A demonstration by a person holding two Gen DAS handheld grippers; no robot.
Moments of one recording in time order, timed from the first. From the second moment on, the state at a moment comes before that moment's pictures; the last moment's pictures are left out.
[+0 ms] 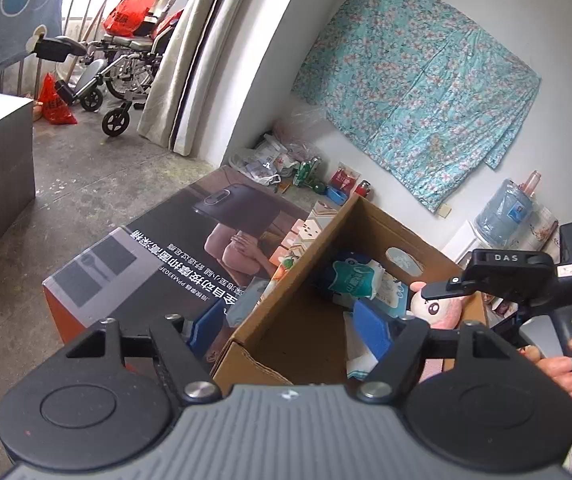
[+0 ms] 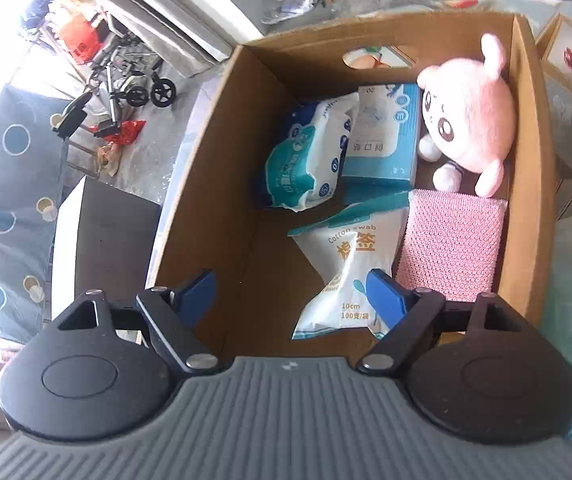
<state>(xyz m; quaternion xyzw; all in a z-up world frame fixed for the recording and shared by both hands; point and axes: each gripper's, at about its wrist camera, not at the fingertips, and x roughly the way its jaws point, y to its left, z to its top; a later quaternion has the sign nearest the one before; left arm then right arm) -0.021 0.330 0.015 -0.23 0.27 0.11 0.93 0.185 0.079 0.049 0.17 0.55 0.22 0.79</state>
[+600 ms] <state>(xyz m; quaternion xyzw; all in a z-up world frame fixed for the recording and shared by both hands) -0.025 0.154 0.043 -0.08 0.23 -0.09 0.96 0.042 -0.166 0.086 0.06 0.35 0.09 0.93</state>
